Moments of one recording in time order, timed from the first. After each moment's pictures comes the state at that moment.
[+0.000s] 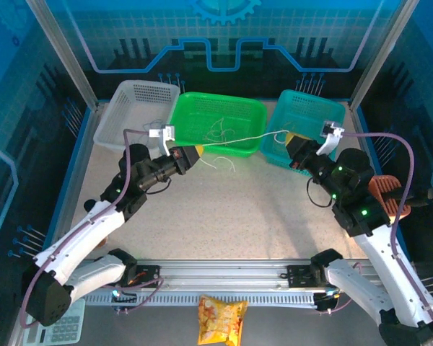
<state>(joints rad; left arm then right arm) -0.45 1.01 0.78 0.14 0.39 -0.79 0.38 0.76 0.98 -0.27 -0.11 0.60</state>
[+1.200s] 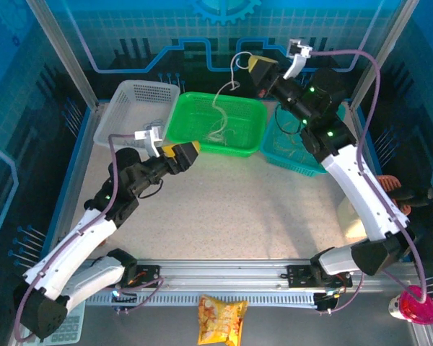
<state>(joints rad) -0.44 0.90 0.80 0.03 0.24 -0.76 0.44 1.42 1.64 -0.02 -0.23 0.54</state>
